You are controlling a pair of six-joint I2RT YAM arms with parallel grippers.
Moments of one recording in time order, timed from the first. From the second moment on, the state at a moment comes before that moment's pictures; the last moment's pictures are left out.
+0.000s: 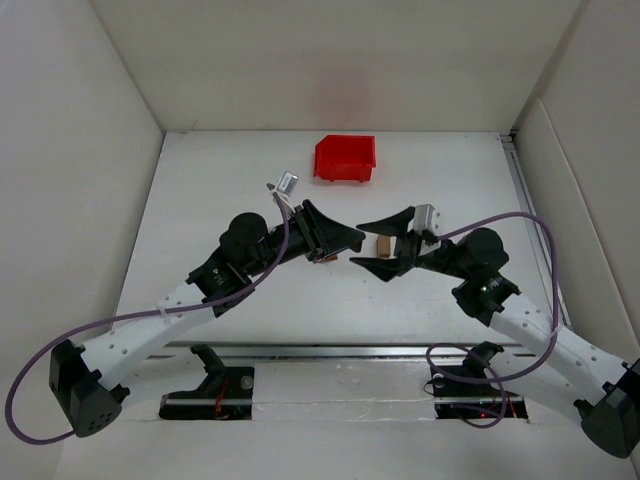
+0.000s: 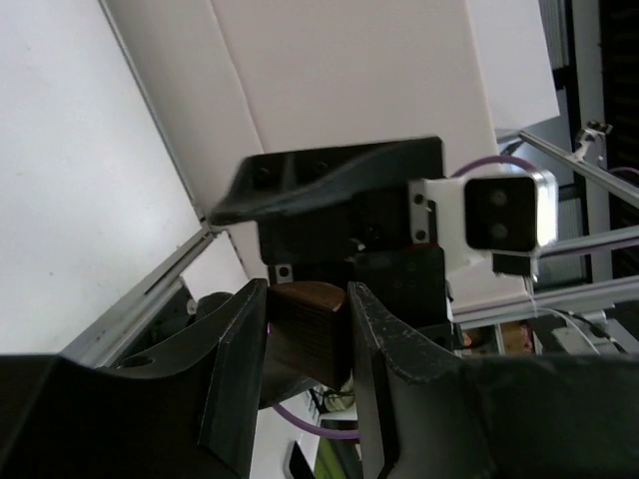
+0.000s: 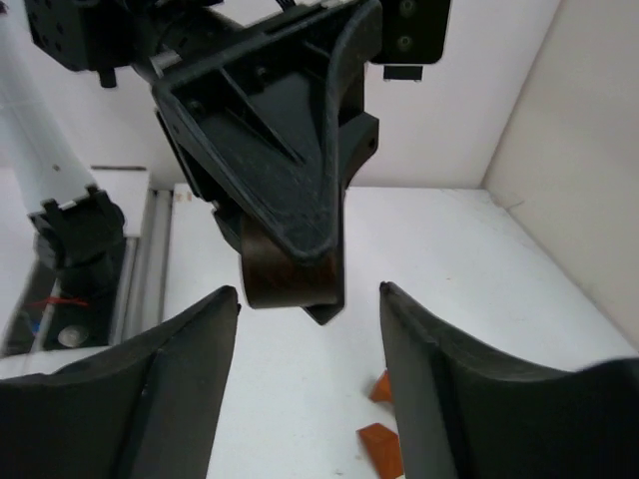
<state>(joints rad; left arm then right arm) -0.84 0.99 0.86 0.15 0.26 -1.23 0.66 0.88 0.66 0.52 -0.66 -0.01</state>
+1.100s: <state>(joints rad) -0.85 0.97 0.86 0.18 0.29 -1.25 0.68 0.83 0.61 0.66 -0.66 0.05</state>
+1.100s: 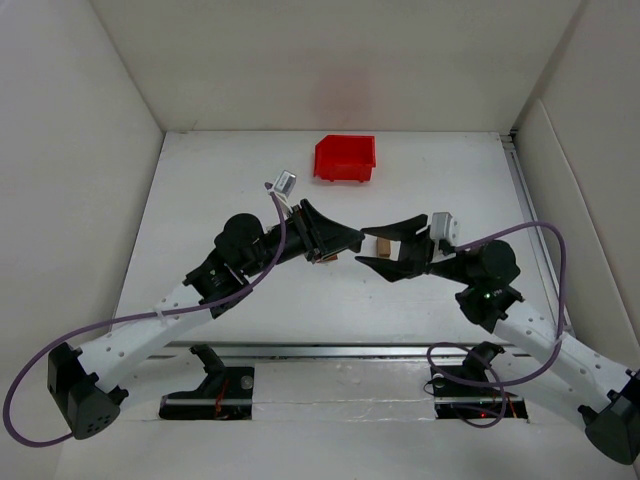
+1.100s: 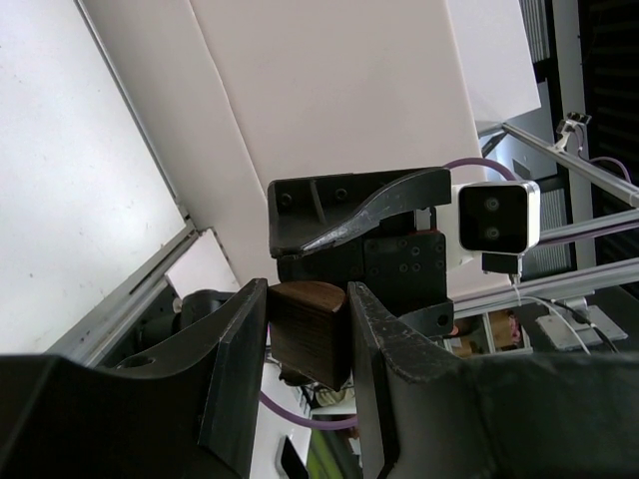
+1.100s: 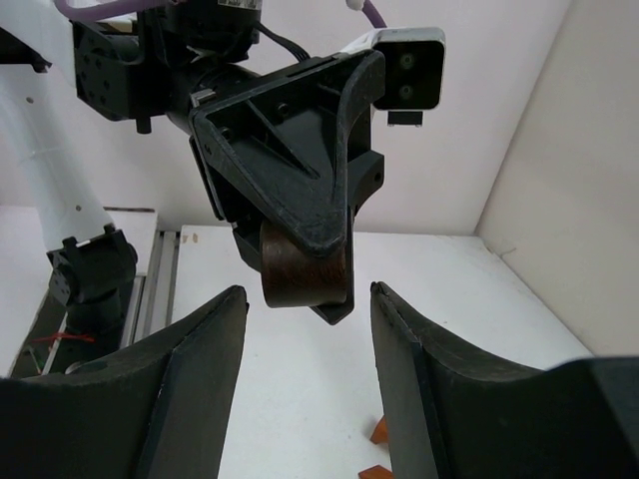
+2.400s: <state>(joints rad) -0.85 0.99 0.86 0.18 0.30 -1.22 0.70 0.86 0.63 0.69 -0.65 0.05</state>
